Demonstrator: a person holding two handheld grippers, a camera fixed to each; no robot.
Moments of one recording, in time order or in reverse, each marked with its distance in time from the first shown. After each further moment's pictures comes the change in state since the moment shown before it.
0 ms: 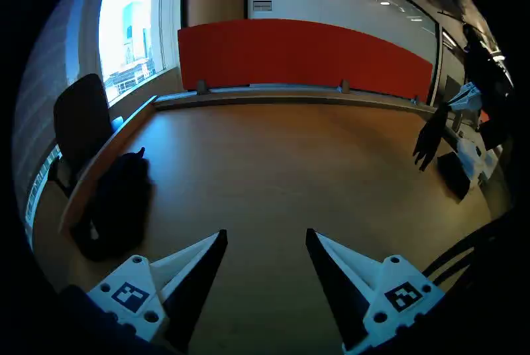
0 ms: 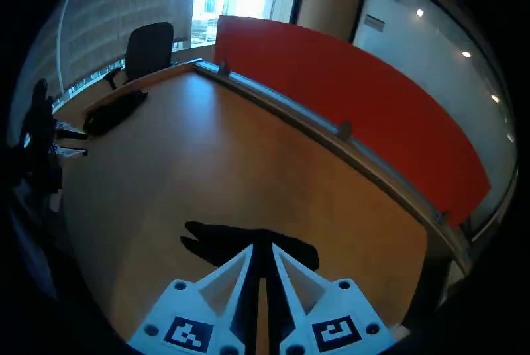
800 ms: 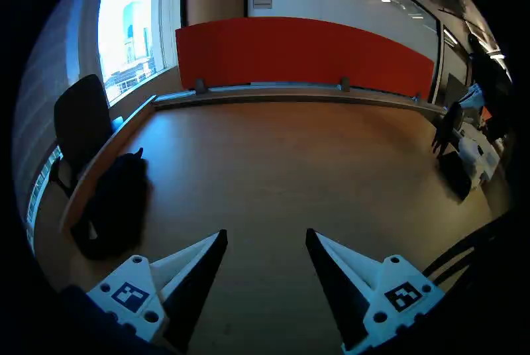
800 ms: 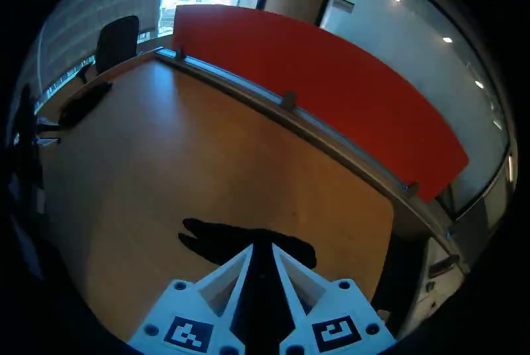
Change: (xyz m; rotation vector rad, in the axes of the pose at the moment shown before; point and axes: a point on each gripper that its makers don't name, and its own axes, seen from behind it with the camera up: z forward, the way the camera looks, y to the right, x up) left arm 0.003 0.012 0.004 0.013 -0.013 0.005; right arm -0.062 0.120 -0.040 -0.134 -0.089 0.056
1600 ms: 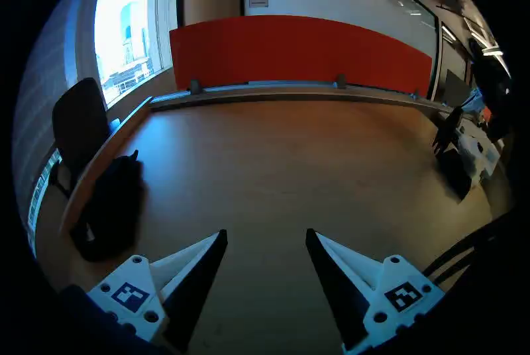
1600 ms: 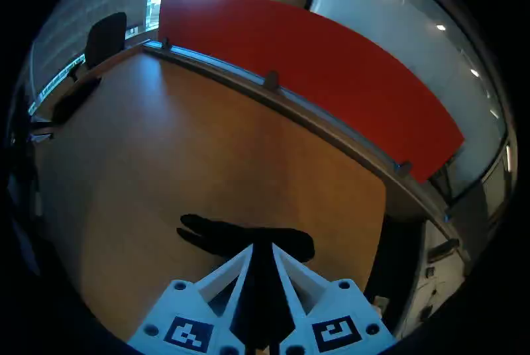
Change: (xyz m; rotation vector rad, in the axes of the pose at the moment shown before) left arm 0.003 0.016 0.004 -0.003 -0.008 0.015; right arm -0.042 0.033 -0.002 -0.025 -0.059 0.037
